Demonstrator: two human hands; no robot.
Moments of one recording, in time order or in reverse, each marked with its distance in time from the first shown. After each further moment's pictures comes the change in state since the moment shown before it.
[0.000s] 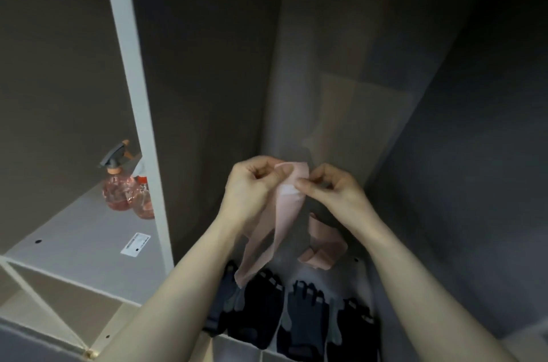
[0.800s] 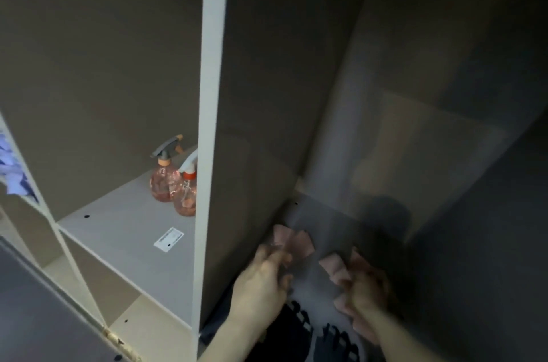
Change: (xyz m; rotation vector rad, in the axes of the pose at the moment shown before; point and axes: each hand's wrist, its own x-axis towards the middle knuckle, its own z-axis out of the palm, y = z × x) left_hand -0.049 -0.129 -0.027 0.875 0.005 -0.180; right_hand 0.020 0.214 0.019 0.050 0.215 0.639
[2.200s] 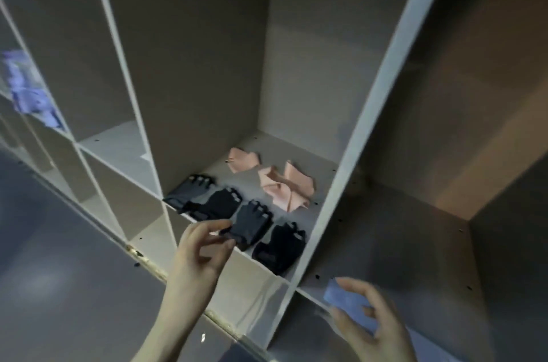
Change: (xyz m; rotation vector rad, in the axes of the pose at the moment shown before) left_hand -0.269 0.154 0.080 -0.532 0.391 -0.089; right_hand -0.294 0.087 -0.305 -0.213 -0.218 -0.504
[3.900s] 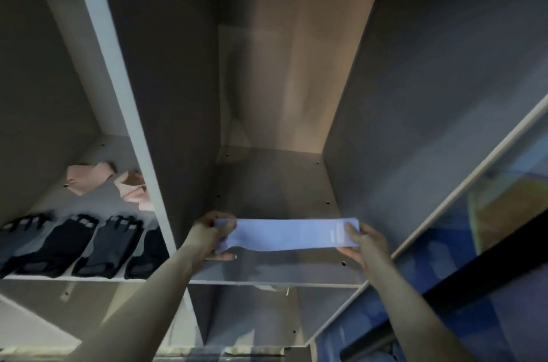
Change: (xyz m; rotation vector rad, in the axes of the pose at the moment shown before) left_hand 0.017 0.000 0.224 -0.114 -0.748 -0.628; right_hand 0.020 0.144 -0.183 0.594 0.643 0.554
